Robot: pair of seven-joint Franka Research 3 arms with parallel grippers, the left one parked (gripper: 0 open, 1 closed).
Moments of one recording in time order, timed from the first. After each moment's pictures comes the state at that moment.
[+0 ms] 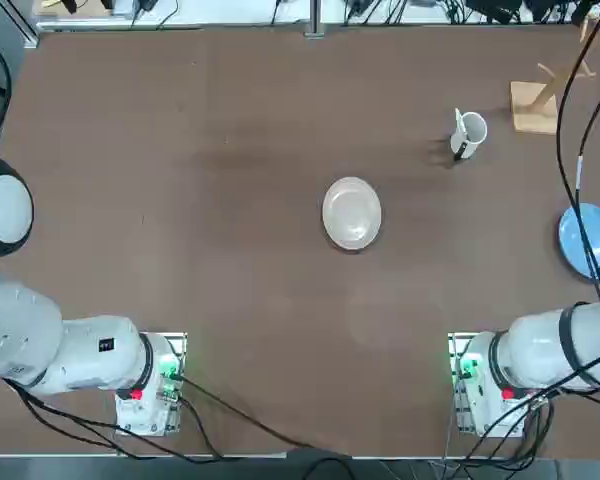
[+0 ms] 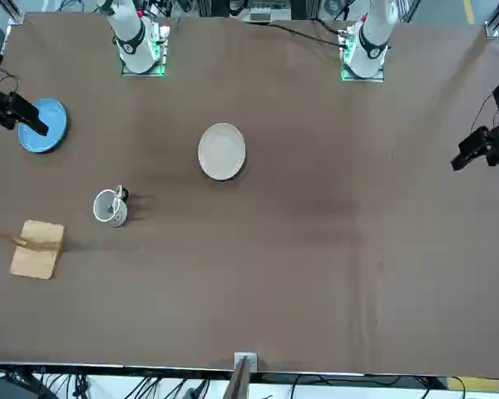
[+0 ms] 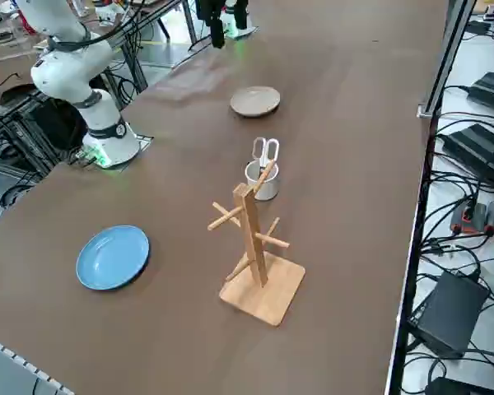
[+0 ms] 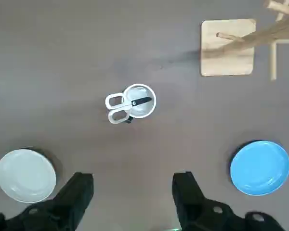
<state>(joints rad) -0.05 0.02 0.01 -1.51 0.00 1.48 0.11</state>
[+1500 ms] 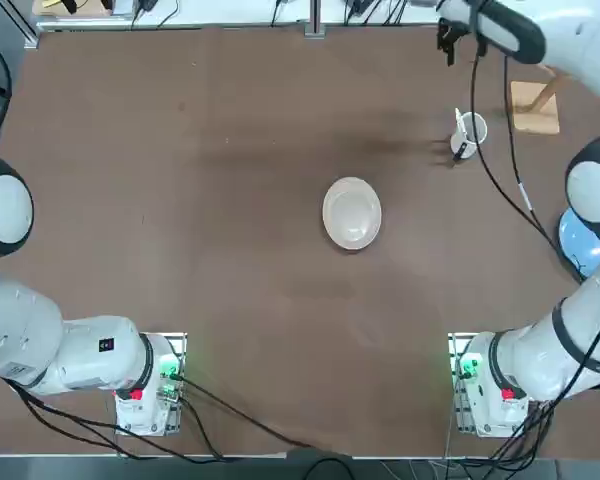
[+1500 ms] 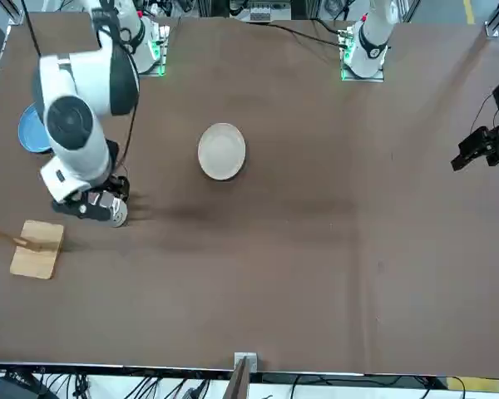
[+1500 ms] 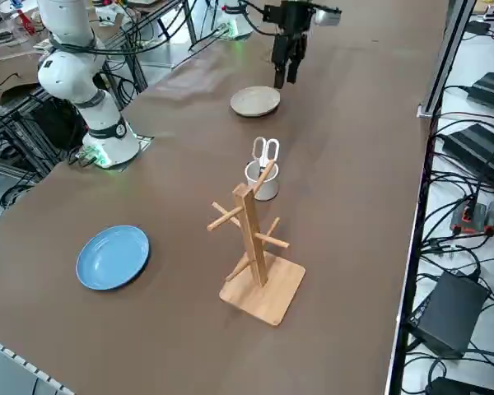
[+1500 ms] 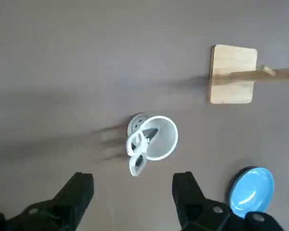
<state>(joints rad) 0.28 0.37 0.03 -1.51 -0.36 1.69 0.51</state>
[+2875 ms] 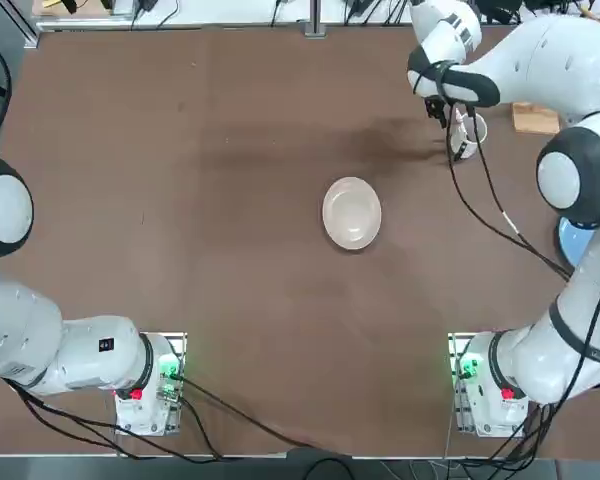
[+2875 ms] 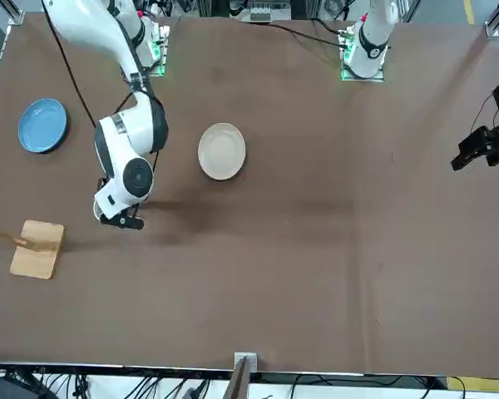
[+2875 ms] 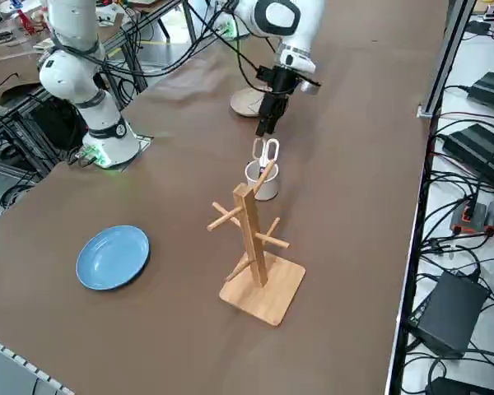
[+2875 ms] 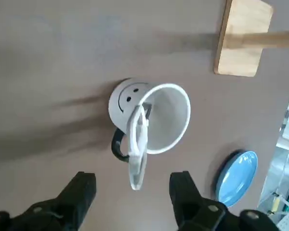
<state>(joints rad) 0.33 0.47 0.01 -1.73 -0.48 1.75 0.59</state>
